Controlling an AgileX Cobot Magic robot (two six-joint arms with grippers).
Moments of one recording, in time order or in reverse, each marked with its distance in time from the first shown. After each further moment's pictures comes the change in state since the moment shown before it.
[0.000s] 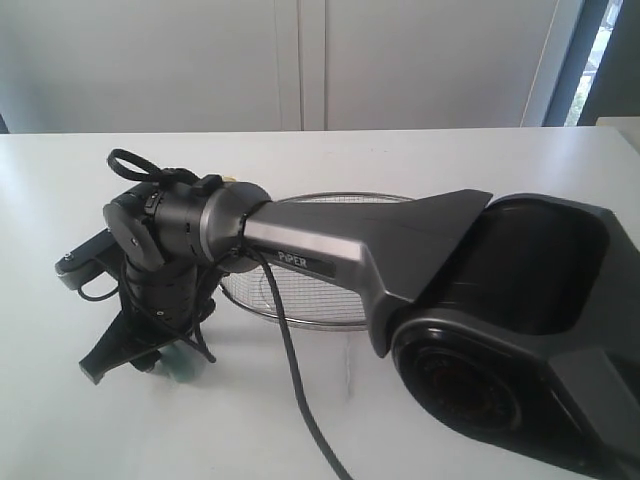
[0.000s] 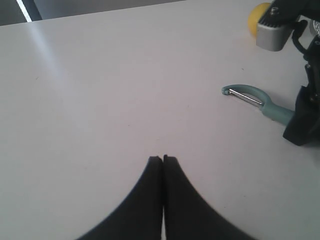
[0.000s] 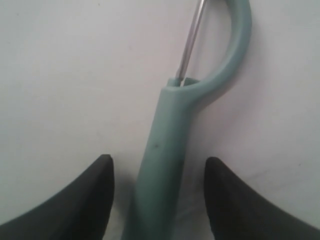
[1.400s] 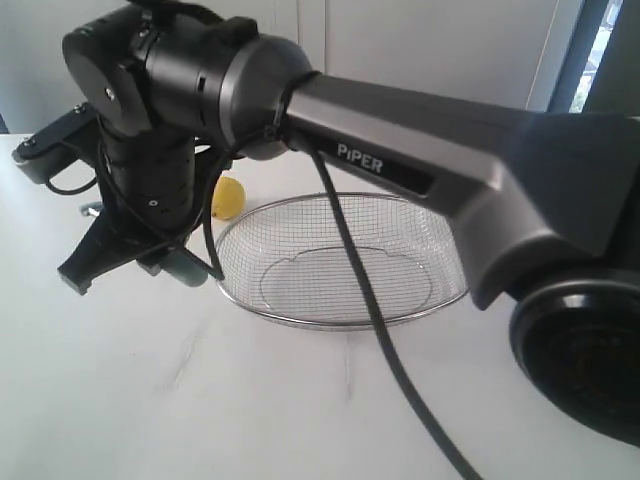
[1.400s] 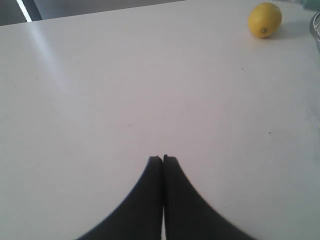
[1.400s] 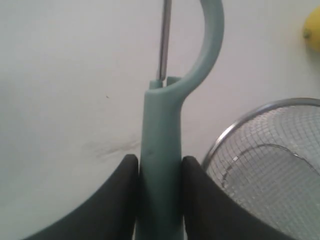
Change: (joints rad) left arm 0.000 0.000 0.000 0.000 0.000 0.000; right arm 0.000 -0.208 -0.125 -0.103 0.277 -0.065
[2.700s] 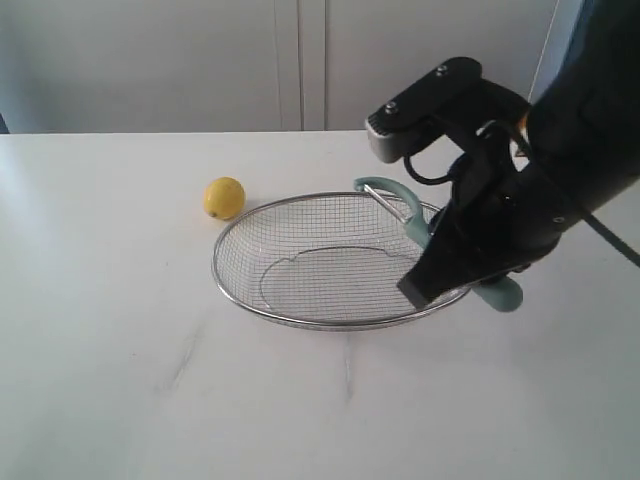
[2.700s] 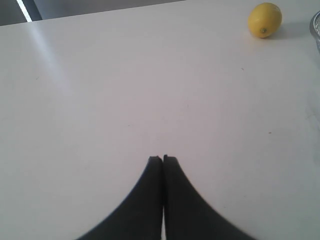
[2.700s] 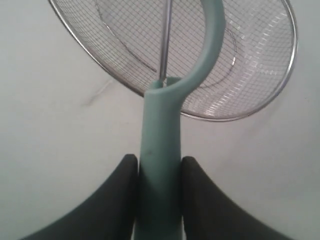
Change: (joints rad) left arm 0.000 0.000 0.000 0.000 0.000 0.000; right arm -0.313 -0.872 1.019 -0.025 -0.211 -0.009
